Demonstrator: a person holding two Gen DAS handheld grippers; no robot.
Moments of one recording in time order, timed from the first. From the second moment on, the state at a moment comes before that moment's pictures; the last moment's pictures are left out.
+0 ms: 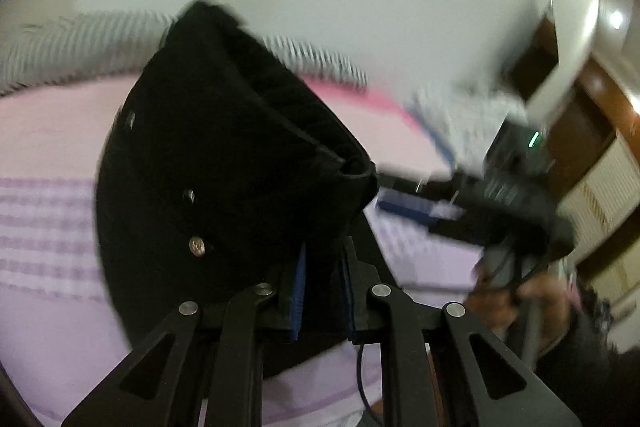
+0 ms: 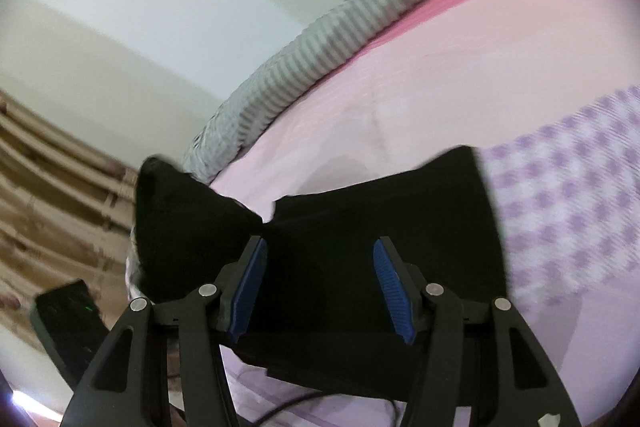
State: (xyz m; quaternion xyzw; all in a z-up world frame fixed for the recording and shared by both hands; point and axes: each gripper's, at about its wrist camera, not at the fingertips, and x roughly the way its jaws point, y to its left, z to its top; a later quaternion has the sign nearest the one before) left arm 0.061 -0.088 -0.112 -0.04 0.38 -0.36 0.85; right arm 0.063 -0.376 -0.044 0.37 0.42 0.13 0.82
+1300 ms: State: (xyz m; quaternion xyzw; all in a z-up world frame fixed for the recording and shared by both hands) left arm 0.070 -0.051 -0.179 -0.01 0.47 -0.29 0.83; right arm 0.106 -0.339 -0.094 0.28 0.53 0.26 0.76
